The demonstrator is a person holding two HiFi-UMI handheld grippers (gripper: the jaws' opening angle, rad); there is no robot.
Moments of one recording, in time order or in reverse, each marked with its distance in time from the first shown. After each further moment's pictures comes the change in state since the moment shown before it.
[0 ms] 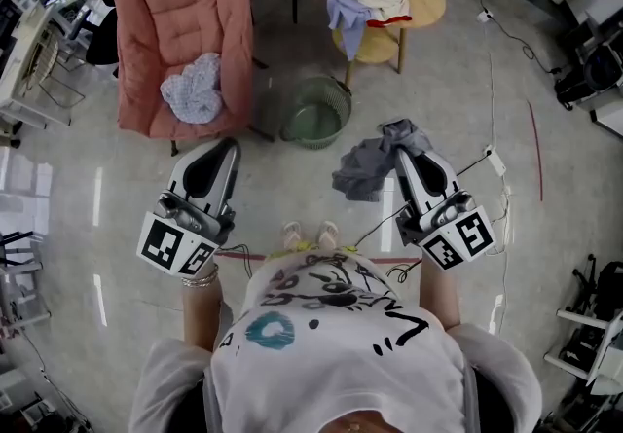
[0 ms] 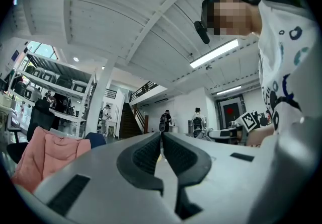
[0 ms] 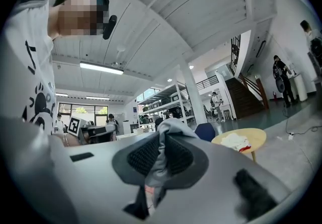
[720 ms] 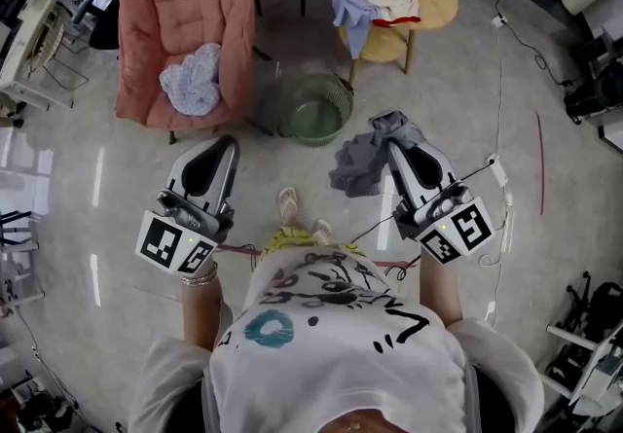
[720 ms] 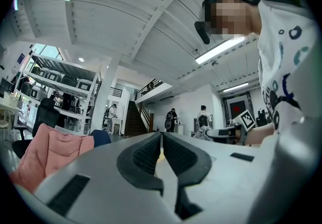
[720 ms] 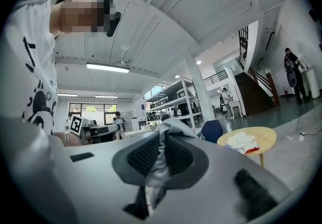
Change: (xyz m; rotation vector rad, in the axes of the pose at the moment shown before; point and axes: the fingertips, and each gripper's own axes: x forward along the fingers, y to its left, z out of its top) left arm 0.042 0.002 -0.022 -0.011 0.025 0.070; right arm 0.031 -0.044 -0.005 -0.008 0.044 0.110
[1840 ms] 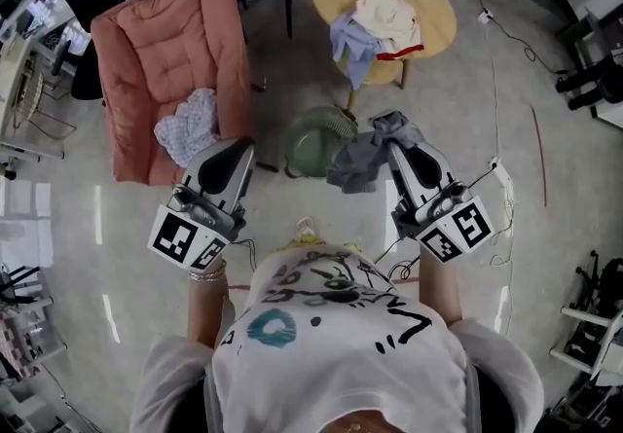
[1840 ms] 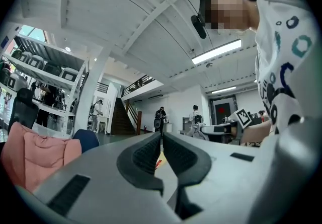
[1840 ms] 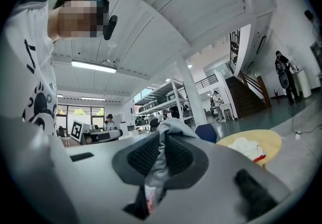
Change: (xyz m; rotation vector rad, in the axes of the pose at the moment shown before) left arm 0.113 0.142 0.000 0.001 0.020 -0.188; right arm 0.150 -0.061 0.018 0.023 -0.052 -0.119
